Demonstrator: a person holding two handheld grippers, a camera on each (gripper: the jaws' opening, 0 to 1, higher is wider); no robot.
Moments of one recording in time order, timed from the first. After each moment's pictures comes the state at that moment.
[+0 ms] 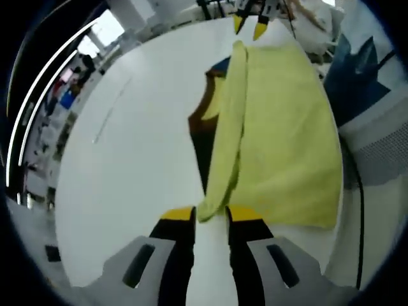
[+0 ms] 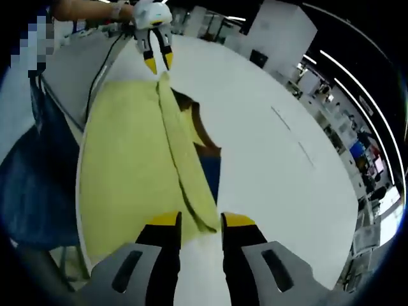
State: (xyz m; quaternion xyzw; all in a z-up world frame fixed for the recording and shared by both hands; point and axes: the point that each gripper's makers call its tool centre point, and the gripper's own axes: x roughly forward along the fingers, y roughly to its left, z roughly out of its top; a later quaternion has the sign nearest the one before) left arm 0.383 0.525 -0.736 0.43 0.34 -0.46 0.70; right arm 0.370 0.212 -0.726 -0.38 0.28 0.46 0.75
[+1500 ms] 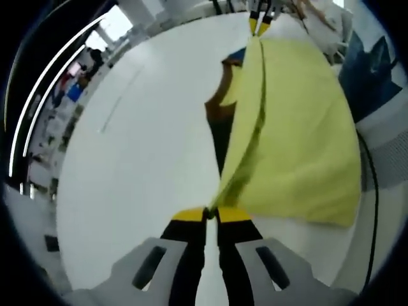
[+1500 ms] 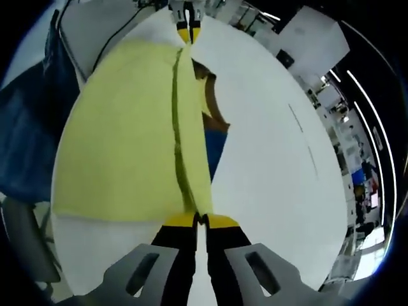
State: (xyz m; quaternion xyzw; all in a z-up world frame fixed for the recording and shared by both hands) left arm 0.409 0.539 -0.743 0.40 0.35 -0.43 0.73; right arm 0.389 0.193 -0.749 -0.47 0.27 0.47 0.70
